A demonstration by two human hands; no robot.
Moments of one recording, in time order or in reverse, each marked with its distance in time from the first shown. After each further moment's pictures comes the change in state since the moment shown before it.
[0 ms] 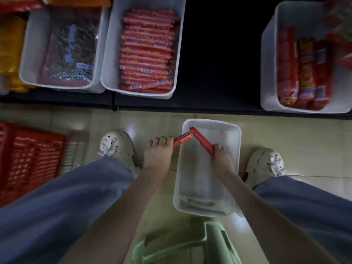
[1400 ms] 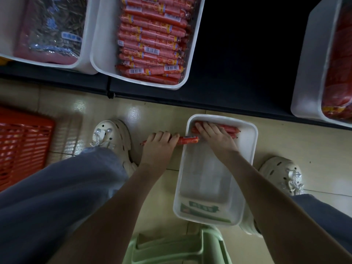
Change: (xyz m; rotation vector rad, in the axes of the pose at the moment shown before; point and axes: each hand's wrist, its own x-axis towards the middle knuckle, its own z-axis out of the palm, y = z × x) left_hand 0.012 -0.017 0.057 -0.076 0.146 0.049; right_hand 0.092 -0.007 0.017 -0.758 0.178 -0.787
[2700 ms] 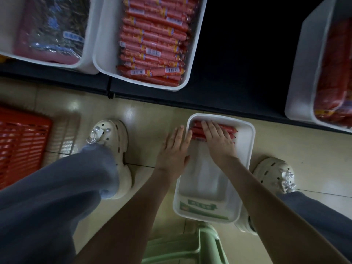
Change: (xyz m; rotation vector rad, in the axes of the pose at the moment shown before) left_hand 0.003 0.044 0.006 -0.038 -0.420 -0.102; right_hand -0.007 -0.012 -0.028 0.167 -0.168 0.286
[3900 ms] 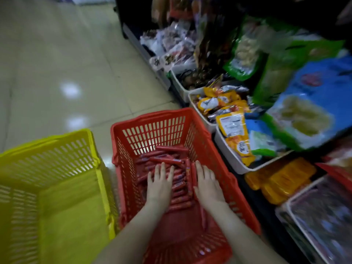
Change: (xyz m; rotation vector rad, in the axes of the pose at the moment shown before) left_hand -0.231 -0.526 -0.027 -0.317 0.167 -1.064; right_hand 0.146 -0.633 -0.104 -0.157 0.078 -0.749
